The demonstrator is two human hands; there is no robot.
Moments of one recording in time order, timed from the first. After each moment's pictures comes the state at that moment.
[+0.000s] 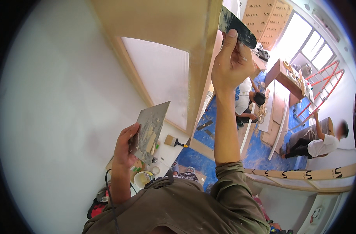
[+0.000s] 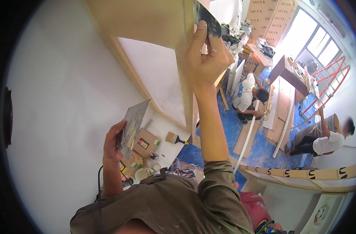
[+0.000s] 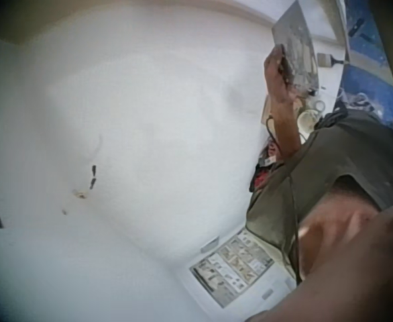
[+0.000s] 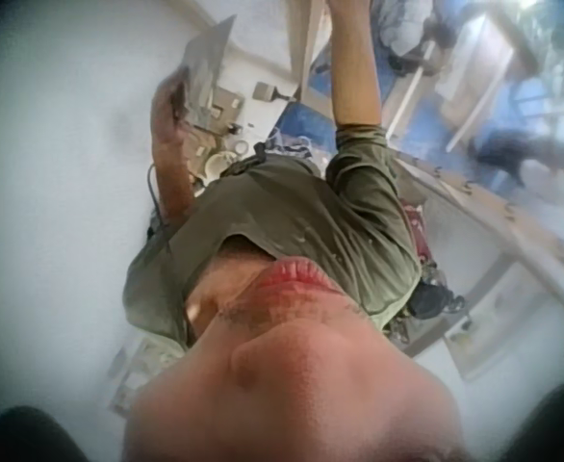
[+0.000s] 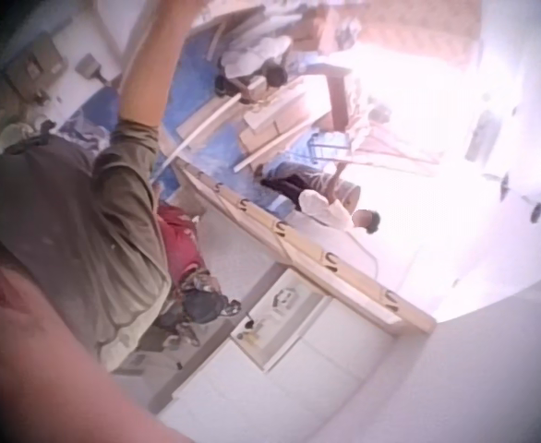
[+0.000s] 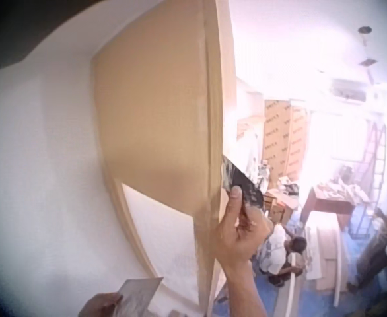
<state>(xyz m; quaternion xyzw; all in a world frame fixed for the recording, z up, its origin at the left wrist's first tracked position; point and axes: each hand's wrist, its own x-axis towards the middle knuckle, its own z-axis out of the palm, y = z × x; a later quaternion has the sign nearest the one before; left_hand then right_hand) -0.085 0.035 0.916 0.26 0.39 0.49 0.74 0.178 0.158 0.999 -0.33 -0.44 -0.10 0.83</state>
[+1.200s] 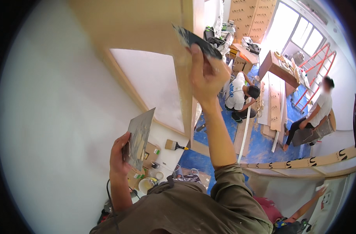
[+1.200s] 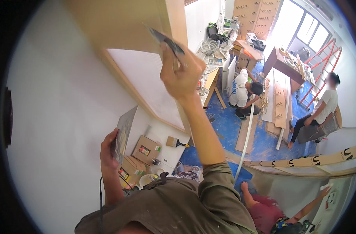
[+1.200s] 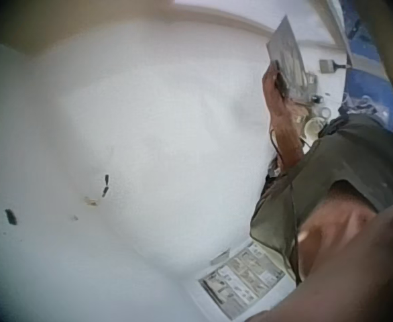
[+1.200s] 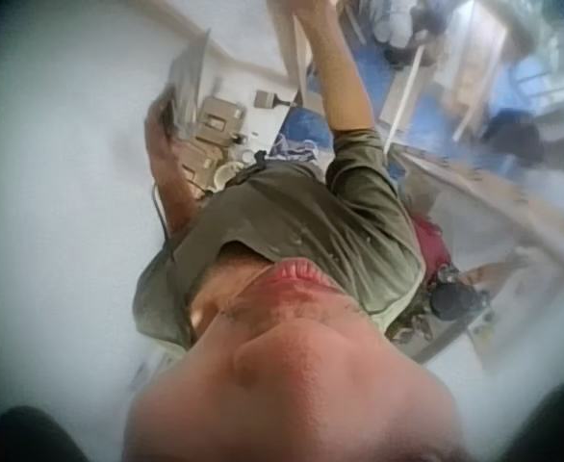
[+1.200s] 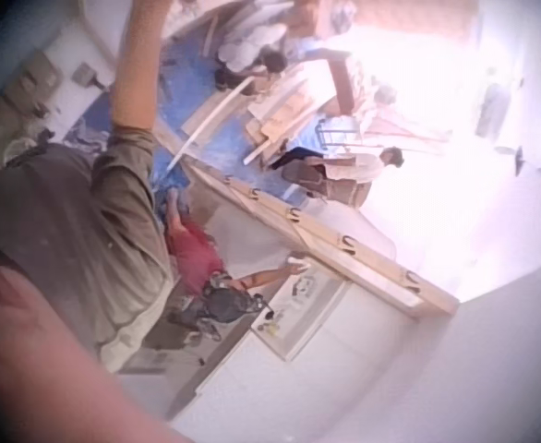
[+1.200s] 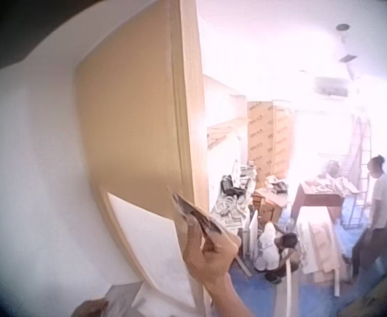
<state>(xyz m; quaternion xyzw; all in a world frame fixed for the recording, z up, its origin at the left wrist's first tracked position) -0.081 0.025 0.911 0.30 0.47 0.54 0.63 0.173 0.132 0.986 -0.31 -0.48 -0.07 0.82</state>
